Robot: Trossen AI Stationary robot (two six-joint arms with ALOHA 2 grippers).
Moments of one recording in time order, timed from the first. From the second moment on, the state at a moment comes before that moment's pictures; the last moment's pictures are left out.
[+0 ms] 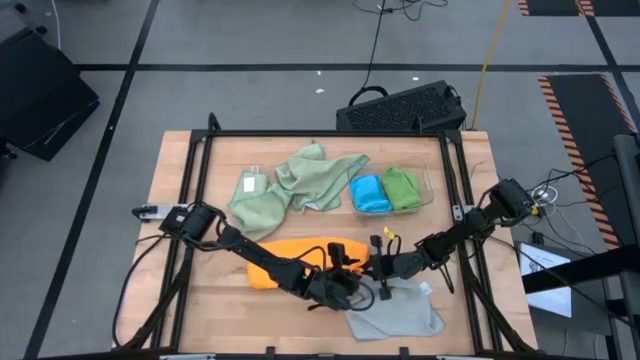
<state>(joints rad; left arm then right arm) -0.43 2.22 1.55 -0.02 -0.68 0.04 0.52 1.74 0.42 0.83 0.36 0.12</state>
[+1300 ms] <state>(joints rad) -0.66 2.16 1.55 -0.27 -1.05 -0.44 0.52 1.55 0.46 0.48 0.26 -0.07</state>
